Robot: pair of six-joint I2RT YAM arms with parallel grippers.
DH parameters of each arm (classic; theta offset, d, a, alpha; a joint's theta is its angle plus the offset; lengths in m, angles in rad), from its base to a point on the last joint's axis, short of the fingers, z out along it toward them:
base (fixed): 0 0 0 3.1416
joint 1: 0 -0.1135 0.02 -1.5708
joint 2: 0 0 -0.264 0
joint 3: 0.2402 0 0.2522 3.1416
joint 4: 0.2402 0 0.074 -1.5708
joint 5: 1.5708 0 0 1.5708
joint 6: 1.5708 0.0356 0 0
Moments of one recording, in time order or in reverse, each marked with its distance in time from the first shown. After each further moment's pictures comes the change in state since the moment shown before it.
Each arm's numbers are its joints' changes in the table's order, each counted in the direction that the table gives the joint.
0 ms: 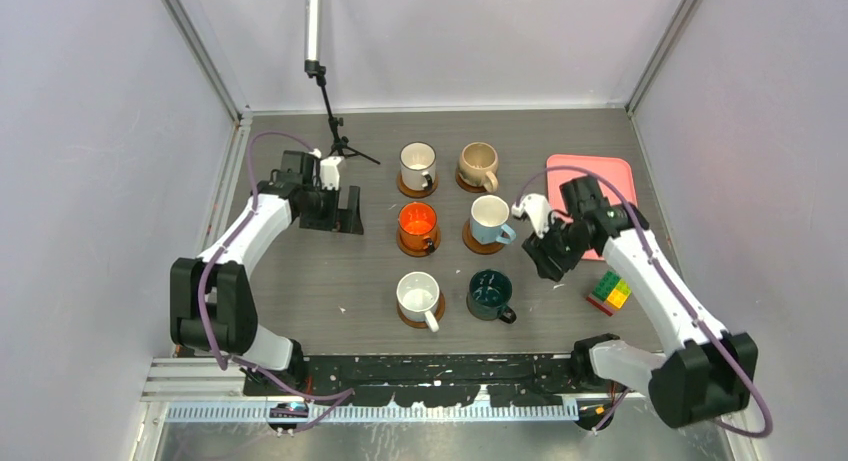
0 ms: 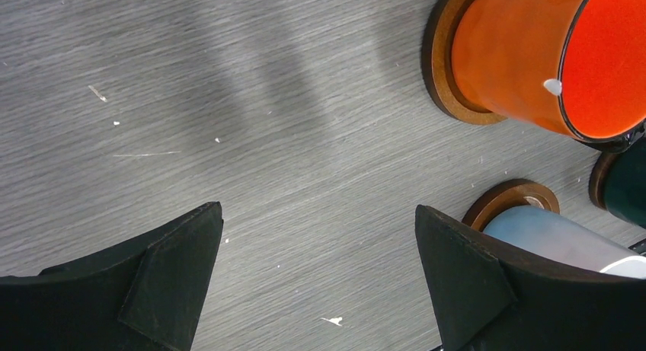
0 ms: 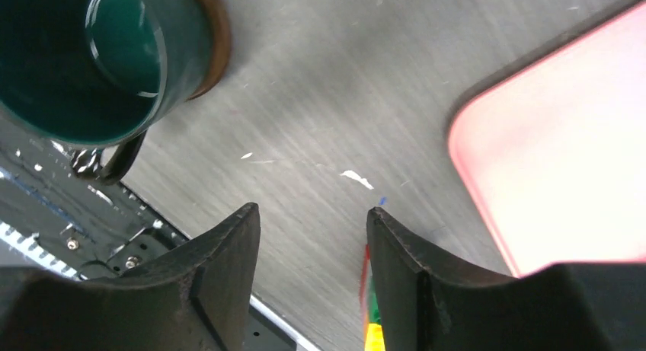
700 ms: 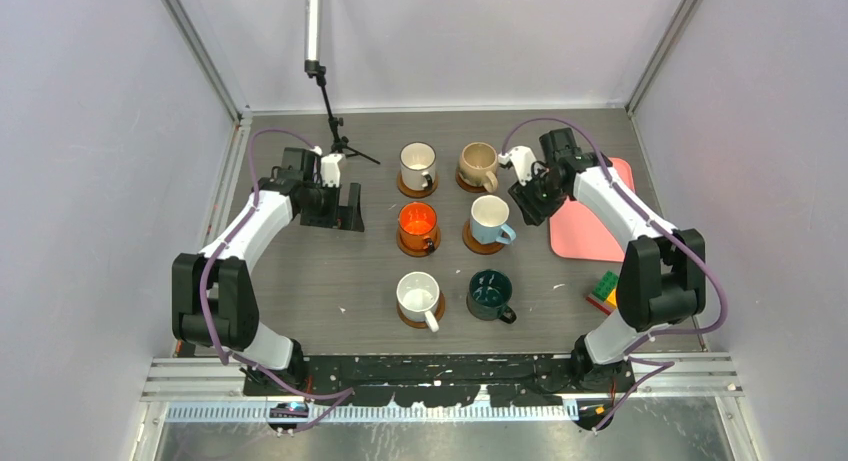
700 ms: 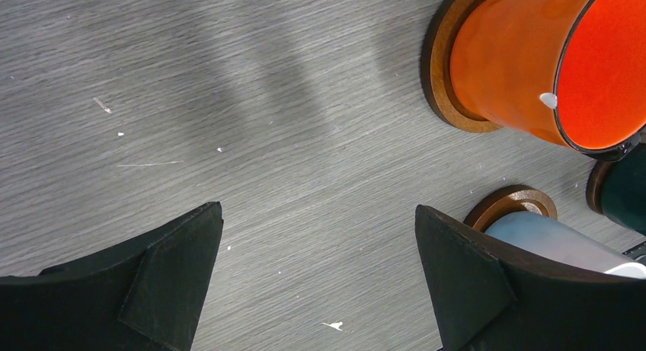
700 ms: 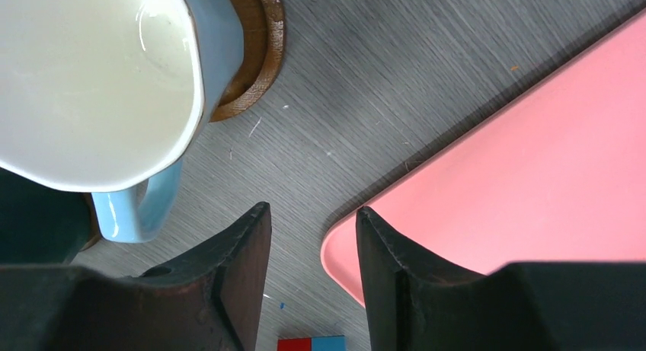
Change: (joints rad) left arm 0.000 -0.032 0.033 0.000 0.003 0.000; right arm 0.055 -0.504 0.328 -0.233 0.068 0.048
